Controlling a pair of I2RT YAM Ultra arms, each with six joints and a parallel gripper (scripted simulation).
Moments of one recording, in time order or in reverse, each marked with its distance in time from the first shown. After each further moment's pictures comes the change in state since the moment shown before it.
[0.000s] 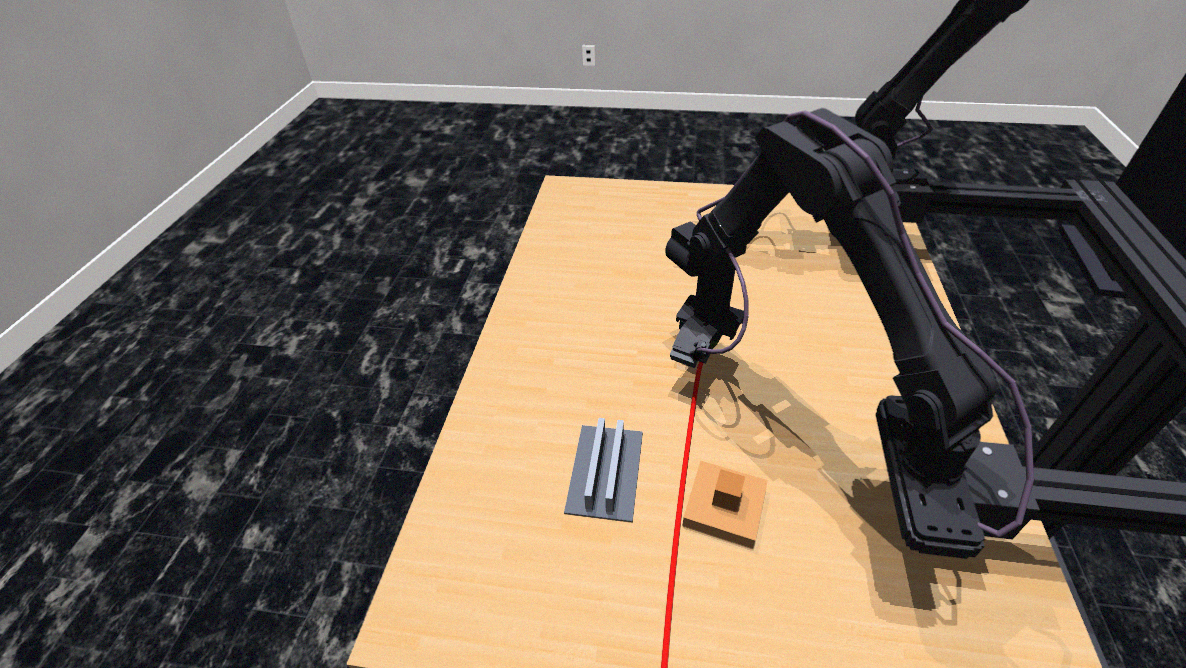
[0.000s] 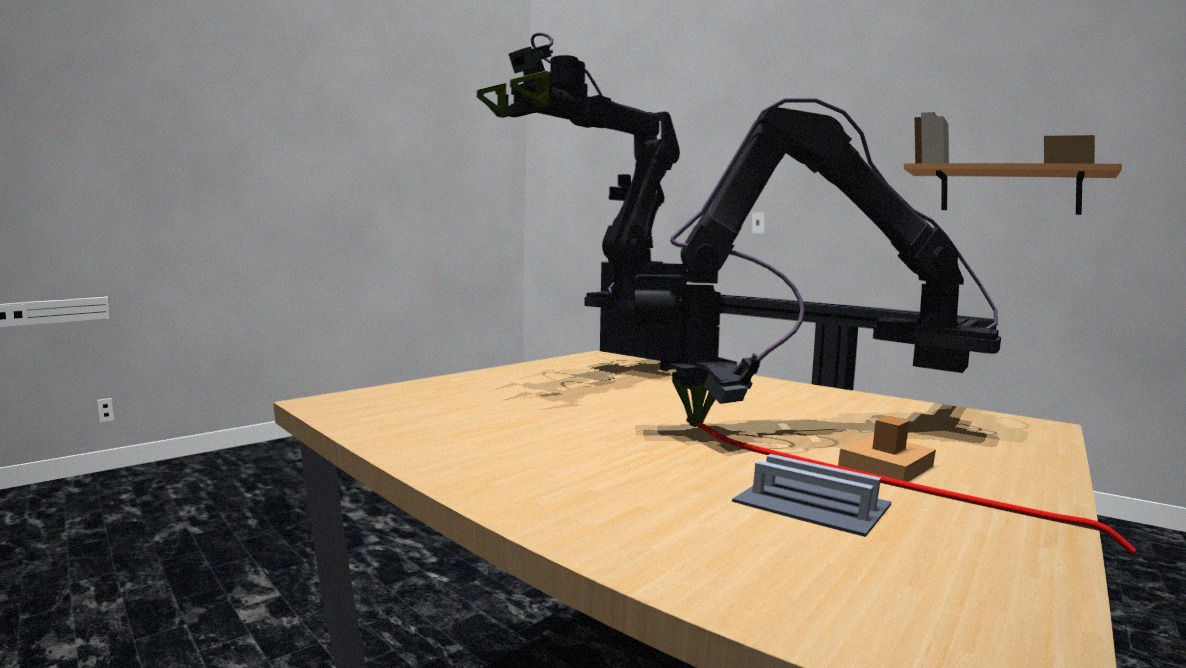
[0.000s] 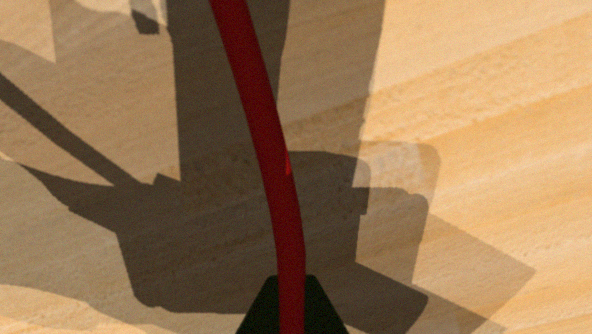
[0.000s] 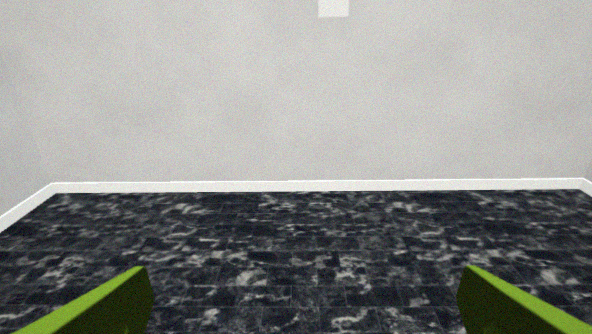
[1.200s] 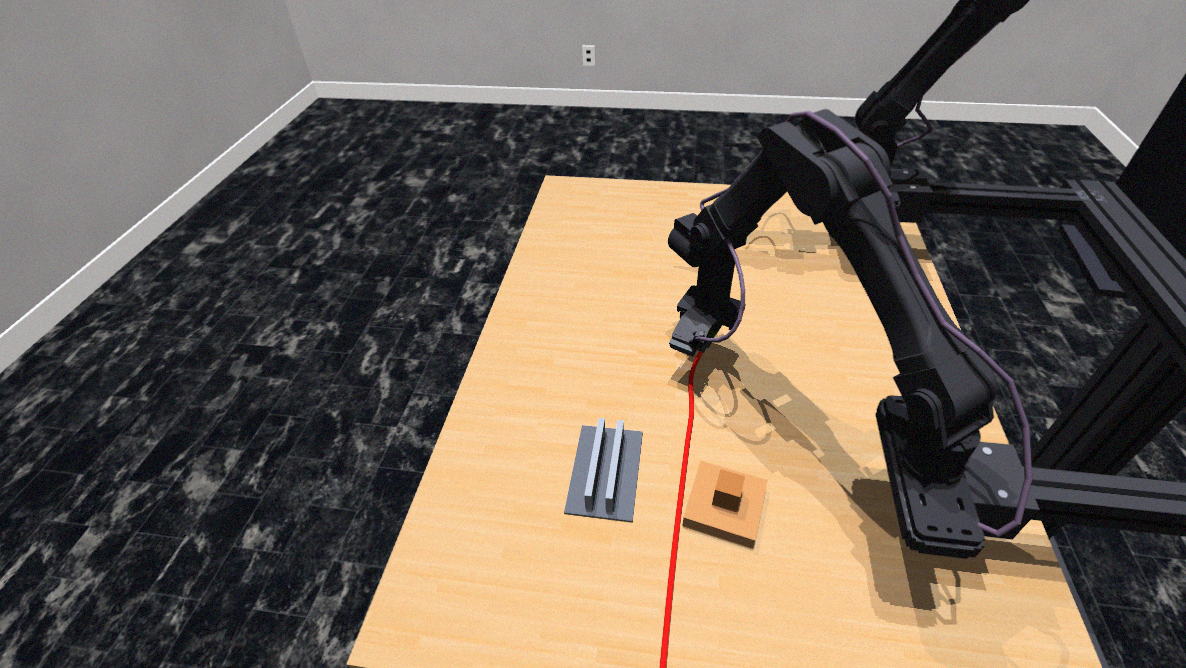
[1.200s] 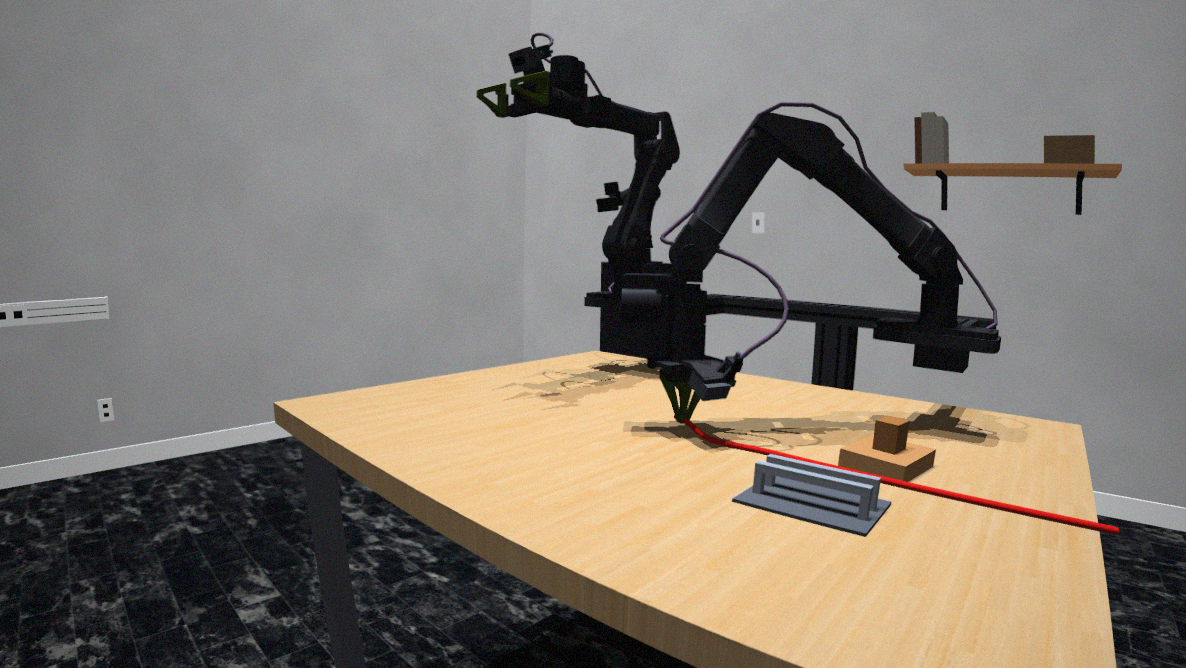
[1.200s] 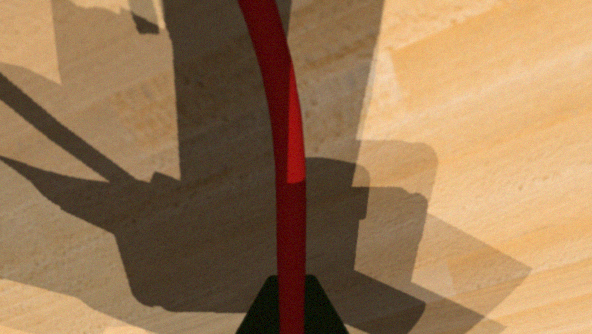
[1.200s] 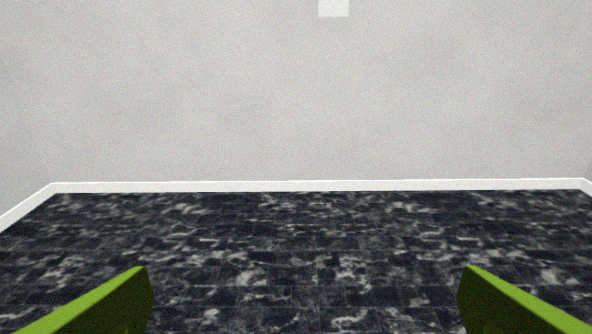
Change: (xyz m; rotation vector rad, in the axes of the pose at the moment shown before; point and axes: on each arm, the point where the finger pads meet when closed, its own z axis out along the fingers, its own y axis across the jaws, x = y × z) left arm 0.023 -0.008 0.000 0.002 0.004 0.038; right arm 0.000 0.000 0.000 0.000 0.000 0.000
